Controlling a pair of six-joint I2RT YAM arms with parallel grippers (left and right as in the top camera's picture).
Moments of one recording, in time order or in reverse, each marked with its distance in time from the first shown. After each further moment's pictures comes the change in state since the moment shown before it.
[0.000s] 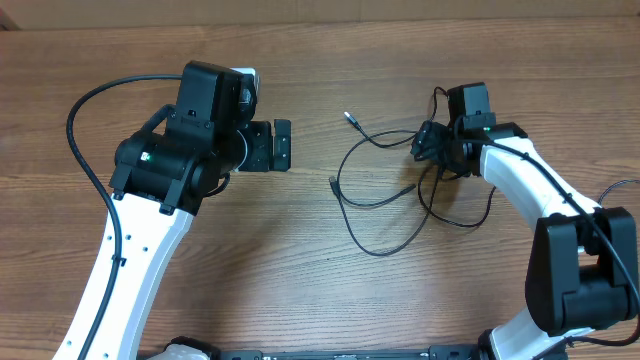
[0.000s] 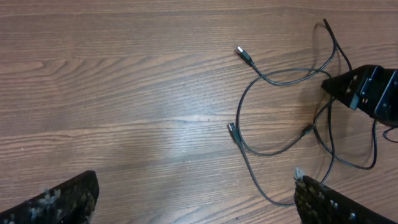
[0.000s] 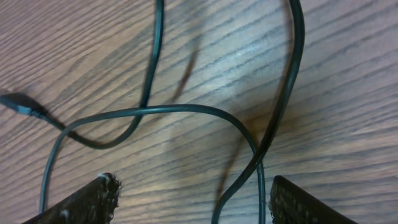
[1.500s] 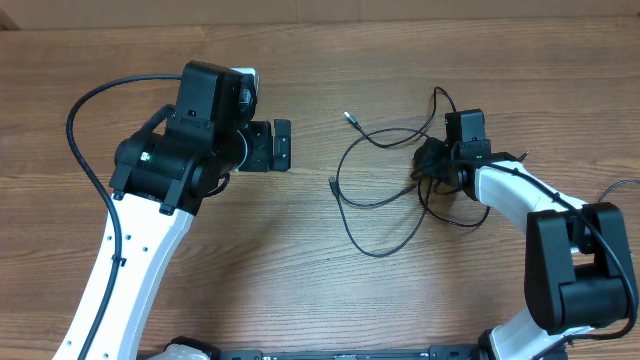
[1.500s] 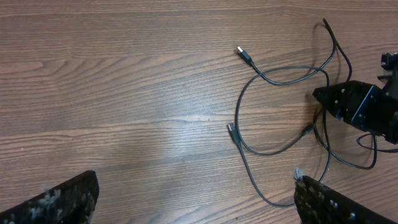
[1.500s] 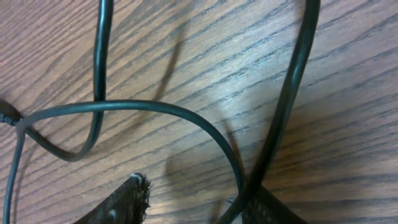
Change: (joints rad) left arm 0.000 0.000 0.000 0.000 0.000 0.000; right arm 0.000 0.007 -0.195 0.303 -0.014 0.029
